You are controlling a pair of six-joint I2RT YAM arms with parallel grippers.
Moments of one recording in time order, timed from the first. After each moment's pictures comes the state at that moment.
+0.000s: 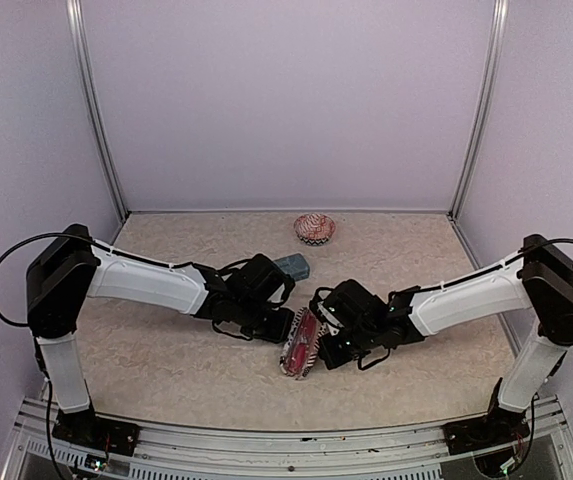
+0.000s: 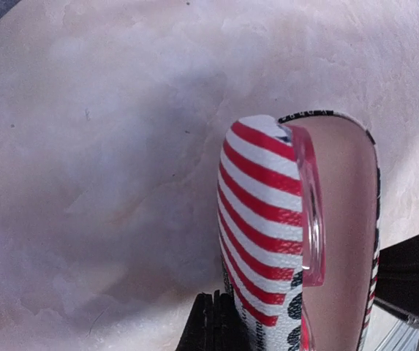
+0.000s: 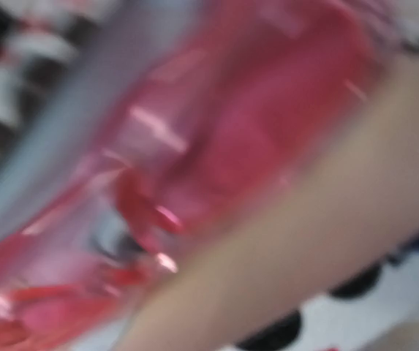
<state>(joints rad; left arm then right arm) -0.98 1.91 1.18 -0.23 0.08 -0.58 1.02 1.71 0.88 -0.16 0.01 0.49</state>
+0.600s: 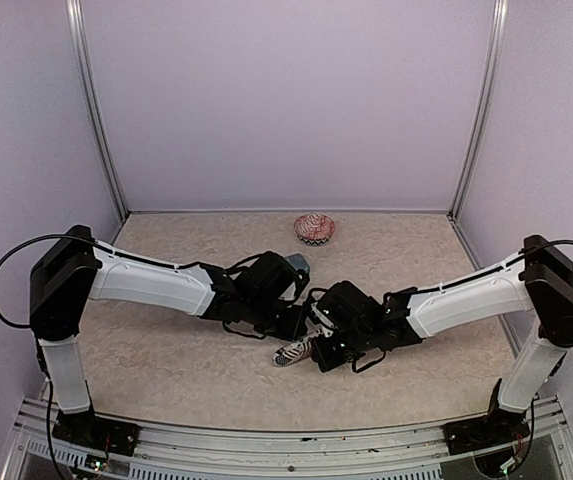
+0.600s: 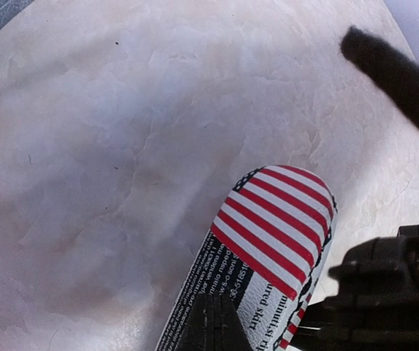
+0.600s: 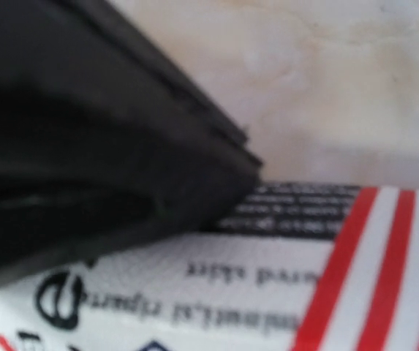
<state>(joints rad) -1.02 1.92 1.24 -0.19 0.08 -0.58 1.05 1.71 0.91 -0.16 0.01 0.52</state>
